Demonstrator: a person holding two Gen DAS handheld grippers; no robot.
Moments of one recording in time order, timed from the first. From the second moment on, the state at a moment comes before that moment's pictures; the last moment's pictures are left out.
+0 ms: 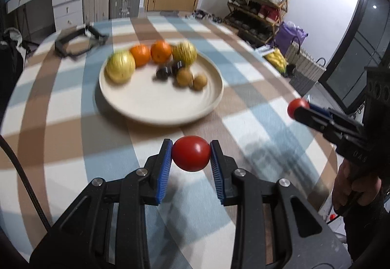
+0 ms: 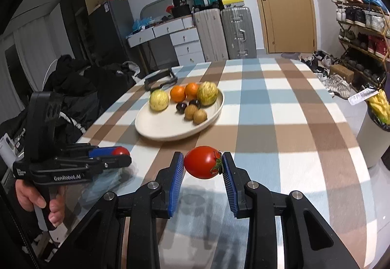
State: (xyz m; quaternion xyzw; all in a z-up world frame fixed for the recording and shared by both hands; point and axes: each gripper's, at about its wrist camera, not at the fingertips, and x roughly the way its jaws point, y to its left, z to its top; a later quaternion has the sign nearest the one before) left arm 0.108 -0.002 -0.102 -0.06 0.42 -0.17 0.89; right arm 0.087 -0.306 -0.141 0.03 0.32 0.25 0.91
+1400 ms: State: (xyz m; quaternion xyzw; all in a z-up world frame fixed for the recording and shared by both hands) left arm 0.260 0.029 -0.129 -0.09 0.43 -0.15 0.89; right arm 0.293 -0.165 -0.146 0.02 0.39 0.35 0.85
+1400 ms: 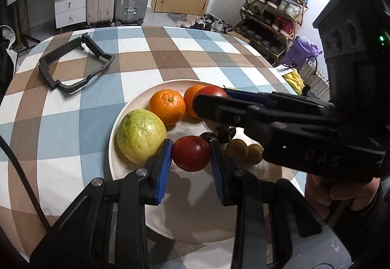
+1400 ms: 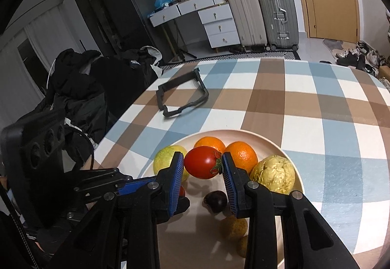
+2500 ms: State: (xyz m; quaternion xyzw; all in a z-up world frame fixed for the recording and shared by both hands) left arm 0.165 0.049 -0.014 -0.11 0.27 -0.05 0.96; right arm 0.181 -0.263 -0.040 0.08 0.18 0.27 0.94
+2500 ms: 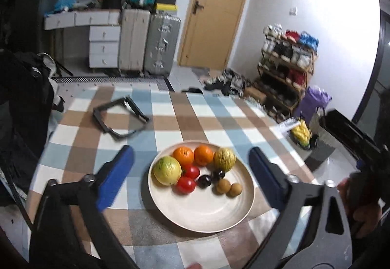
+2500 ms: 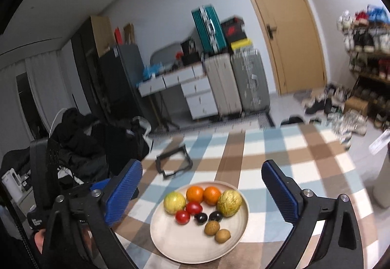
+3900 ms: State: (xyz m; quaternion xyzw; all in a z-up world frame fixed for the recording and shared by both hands) left arm 0.066 0.045 -0.084 -0.02 0.16 0.12 0.98; right arm 0.087 -0.280 -0.126 -0.01 0.10 0.16 0.98
